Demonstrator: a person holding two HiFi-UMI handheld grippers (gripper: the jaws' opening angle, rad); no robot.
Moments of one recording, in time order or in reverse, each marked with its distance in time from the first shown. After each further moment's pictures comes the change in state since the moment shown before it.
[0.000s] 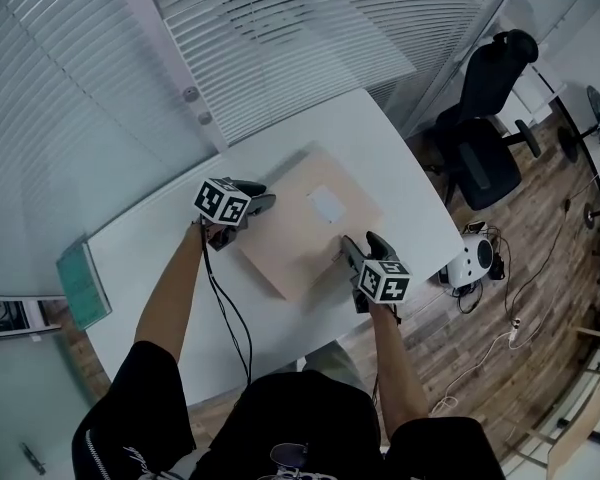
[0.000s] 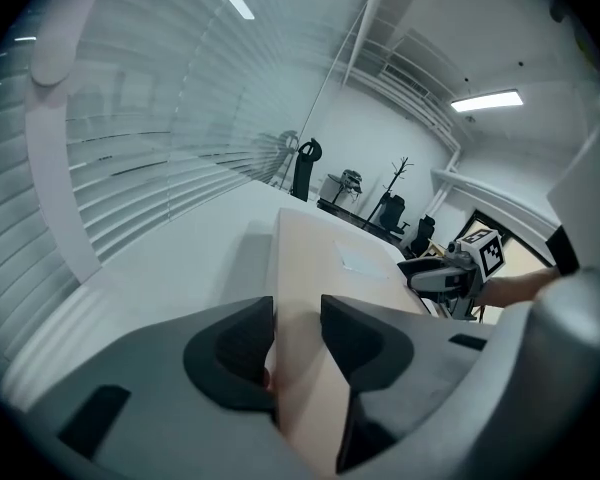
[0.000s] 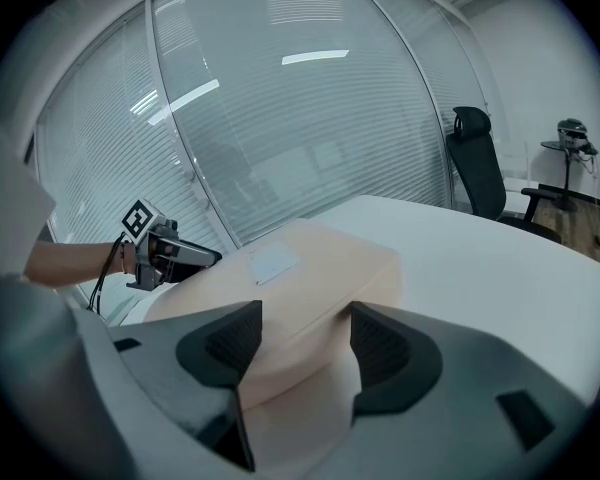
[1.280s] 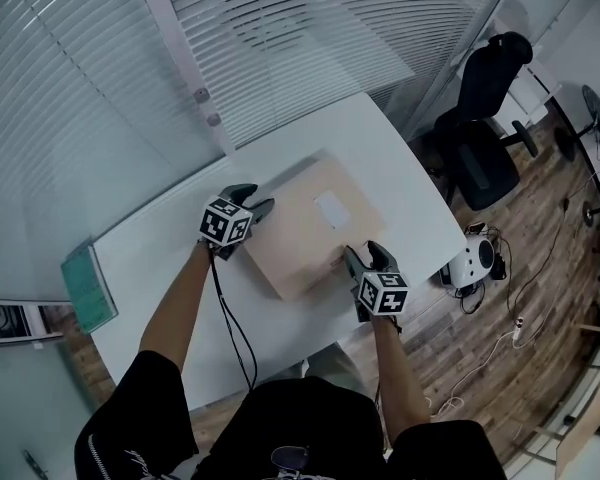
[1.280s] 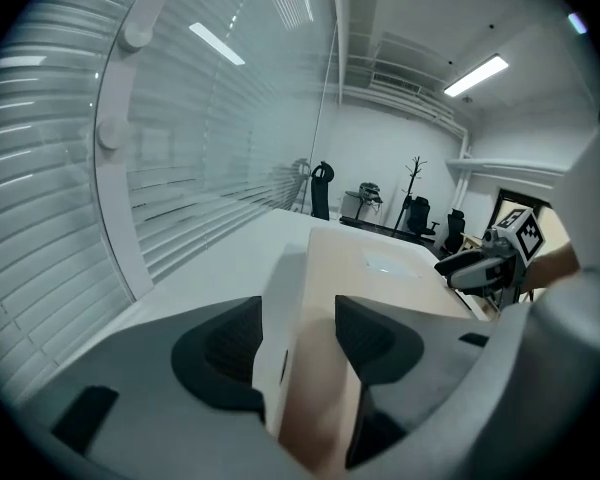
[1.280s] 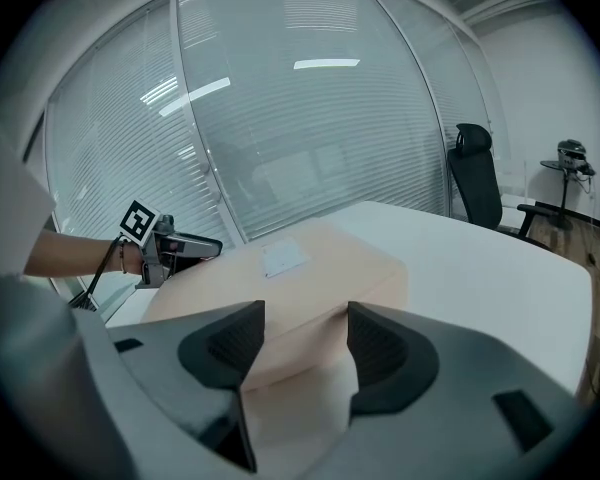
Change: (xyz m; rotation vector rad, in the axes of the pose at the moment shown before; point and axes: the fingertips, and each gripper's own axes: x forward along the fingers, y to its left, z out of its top) left arm -0.028 0.013 -0.012 0.111 -0.166 0.205; right arm -0.019 0.023 -0.021 -0.064 -0.027 -0.037
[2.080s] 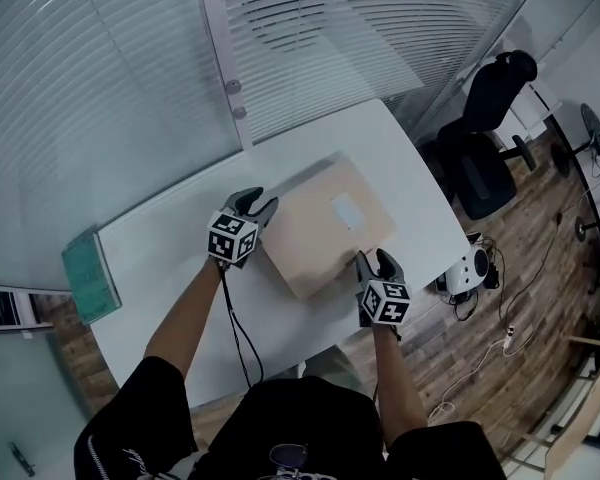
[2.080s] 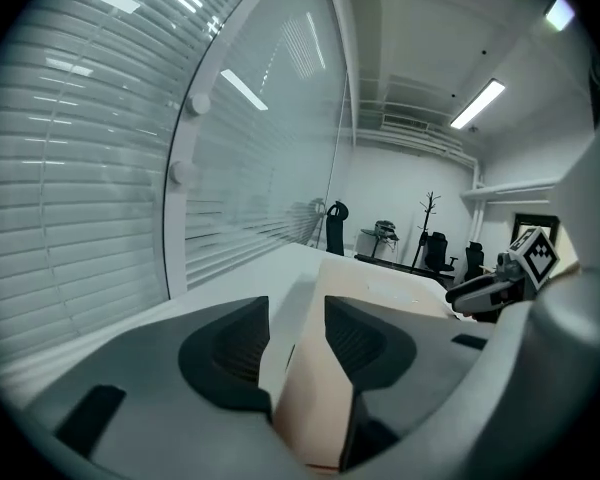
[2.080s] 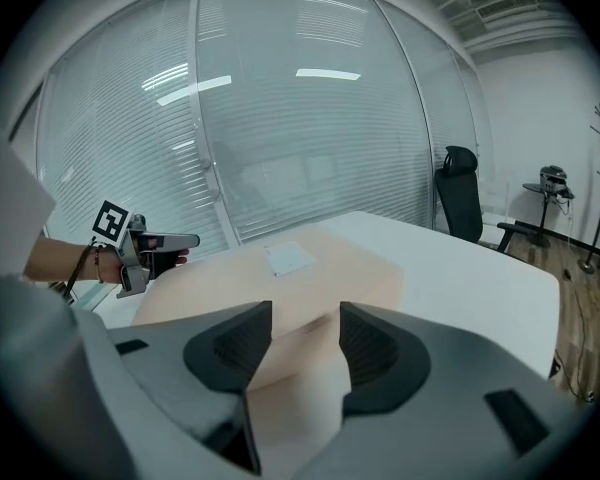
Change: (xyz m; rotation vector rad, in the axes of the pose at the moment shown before) left arm -0.049 0.005 0.003 -0.072 -0.242 0.099; right arm -0.016 0.016 -0.002 -0.037 -0.036 -0.120
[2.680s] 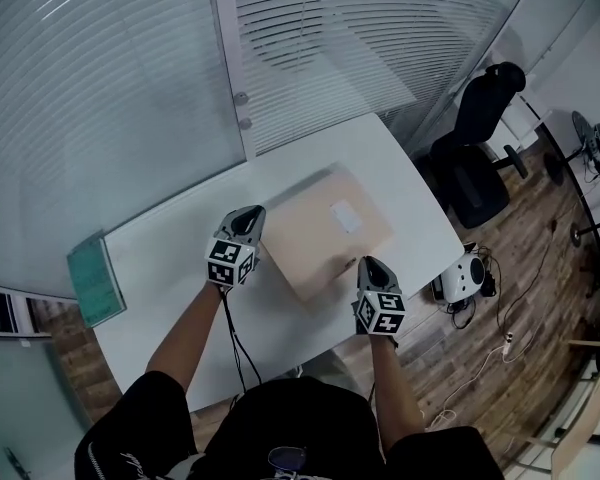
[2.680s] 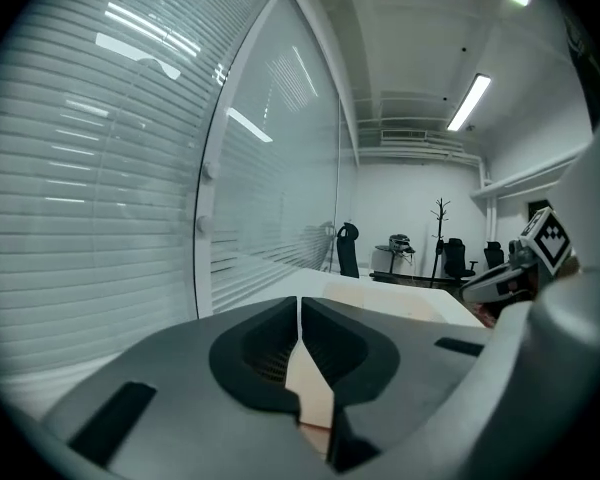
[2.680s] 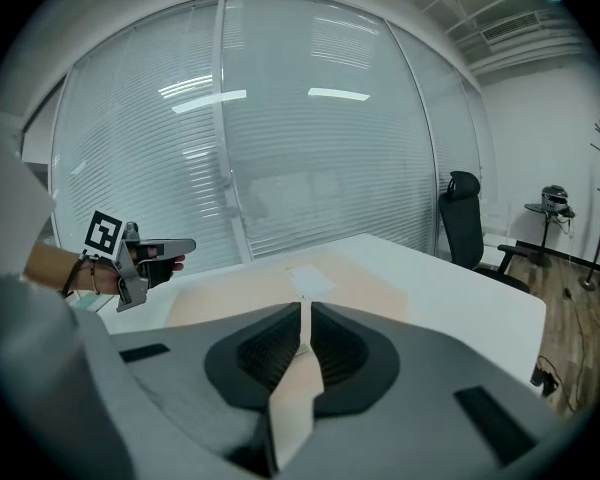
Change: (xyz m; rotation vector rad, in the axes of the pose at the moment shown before) left arm -0.061 -0.011 0.020 0.060 -0.153 0.118; right arm -0.036 0.033 0.023 -0.059 -0.092 0.000
